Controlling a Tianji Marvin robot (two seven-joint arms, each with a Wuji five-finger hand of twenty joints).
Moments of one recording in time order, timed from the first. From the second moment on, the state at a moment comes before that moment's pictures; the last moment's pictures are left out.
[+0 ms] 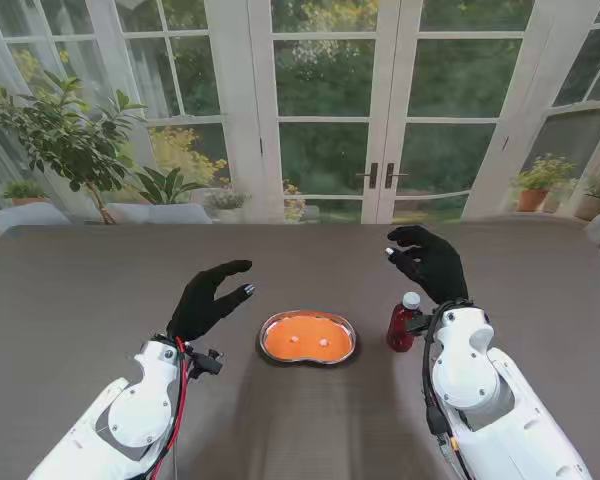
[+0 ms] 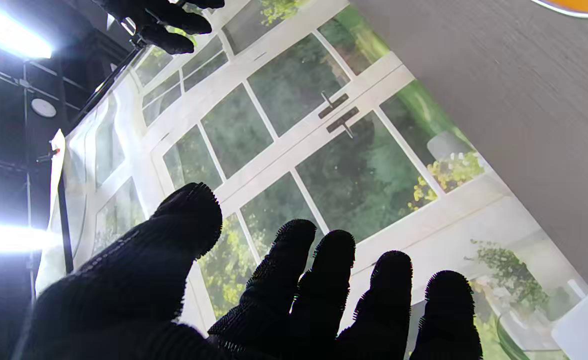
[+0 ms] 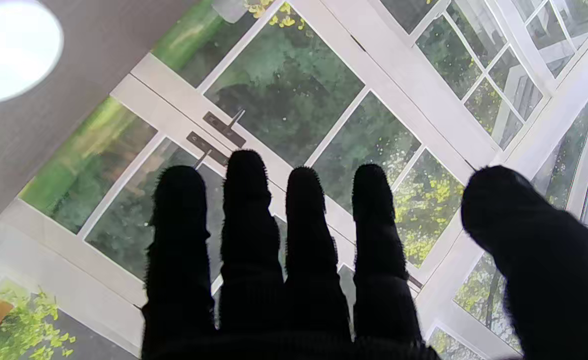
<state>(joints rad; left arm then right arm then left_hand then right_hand) 1.57 -1.20 -1.20 -1.52 0.24 -0.37 0.28 -1.51 -1.21 1.28 -1.58 -0.37 -0.05 -0.38 0.71 -0.39 0.69 -0.12 0.70 0.36 0.15 0.29 0.70 0.34 0.08 0.24 0.39 0.38 0.14 0.33 0.15 0.36 0.23 0.47 0.22 -0.56 1.12 -0.18 0.64 -0.09 0.64 0.38 0.79 0.07 0.45 0.39 0.87 0.15 0.27 0.36 0.49 0.26 0.97 0.59</state>
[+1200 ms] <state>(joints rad) 1.58 -1.19 -1.21 -1.53 0.22 -0.36 0.25 -1.46 -1.10 1.28 -1.55 -0.80 0.03 -0.07 0.71 -0.39 0.69 -0.12 0.70 0.36 0.15 0.29 0.71 0.34 0.08 0.24 0.39 0.38 0.14 0.33 0.16 0.37 0.23 0.49 0.22 -0.78 1.09 -0.18 0.64 -0.10 0.58 0.38 0.67 0.07 0.44 0.42 0.80 0.15 0.27 0.37 0.41 0.26 0.96 0.62</state>
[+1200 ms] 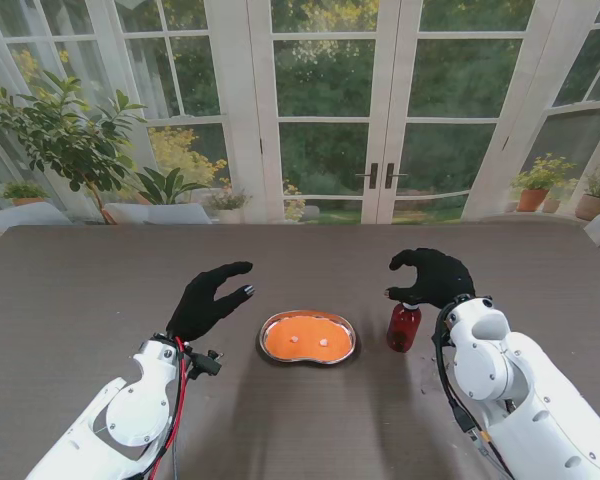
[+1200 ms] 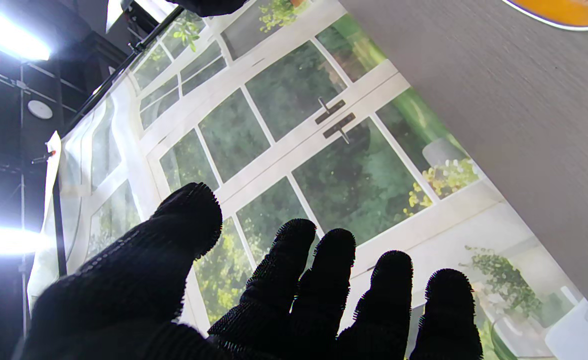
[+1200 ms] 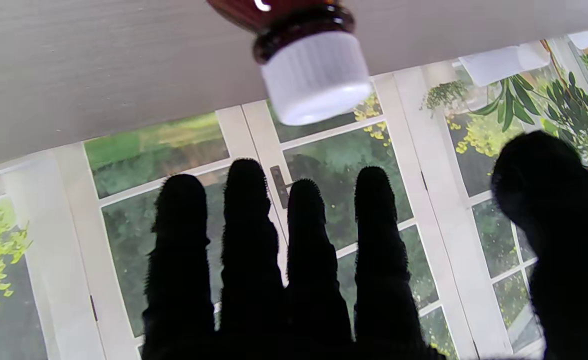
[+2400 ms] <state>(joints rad) 1.56 -1.19 -1.19 -1.52 0.21 -0.36 0.23 -1.39 -1.08 1.21 -1.38 -0.86 0.01 -0.10 0.71 -0.39 0.68 -0.12 0.70 0.36 0.15 0.29 0.71 0.34 0.08 0.24 0.39 0.38 0.14 0.33 0.16 0.37 0.23 0.51 0.44 -0.98 1.27 -0.28 0.79 -0.14 0.85 0.40 0.84 0.05 0.75 0.69 1.09 0.02 0.93 0.66 0.74 0.16 1.44 0.80</state>
